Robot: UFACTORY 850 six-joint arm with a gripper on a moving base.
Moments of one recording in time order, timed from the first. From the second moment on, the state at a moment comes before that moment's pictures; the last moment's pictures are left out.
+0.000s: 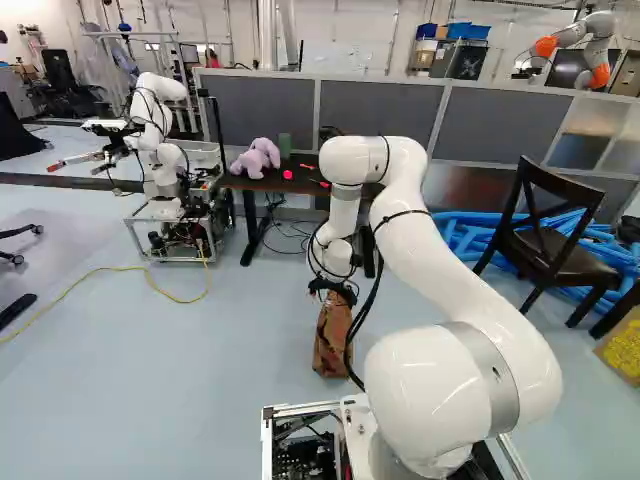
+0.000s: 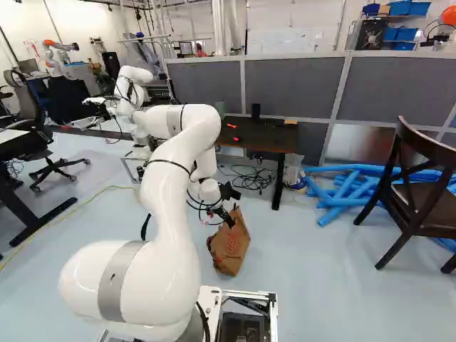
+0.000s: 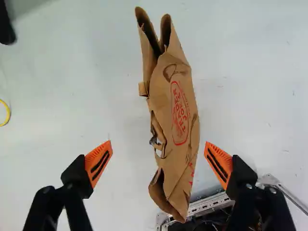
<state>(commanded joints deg) 2.5 -68.4 -67.4 8.3 11.1 22.8</state>
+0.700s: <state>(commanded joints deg) 2.4 -76.3 -74.7 8.3 7.9 22.8</state>
